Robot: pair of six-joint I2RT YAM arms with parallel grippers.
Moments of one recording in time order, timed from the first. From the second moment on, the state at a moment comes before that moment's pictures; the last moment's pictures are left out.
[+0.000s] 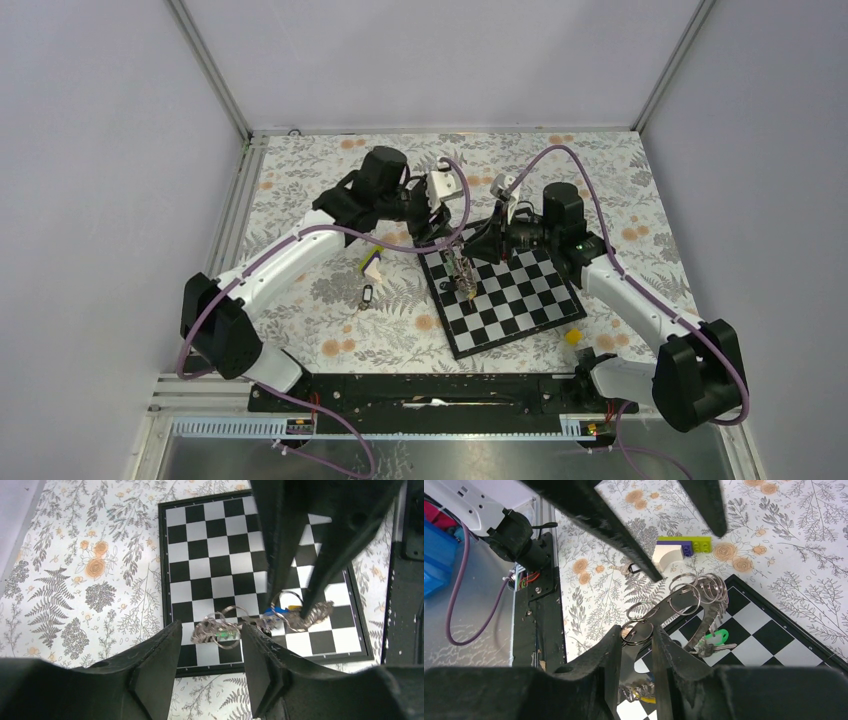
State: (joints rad) left arm -0.66 1.50 1.34 -0.41 0.55 0.42; right arm 0.40 1.22 0.79 0.05 -0.96 0.00
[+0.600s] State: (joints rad) left arm -0.66 1.45 1.28 -0.54 0.72 0.79; right arm 0.35 1.31 0.74 0.27 -1.02 0.28
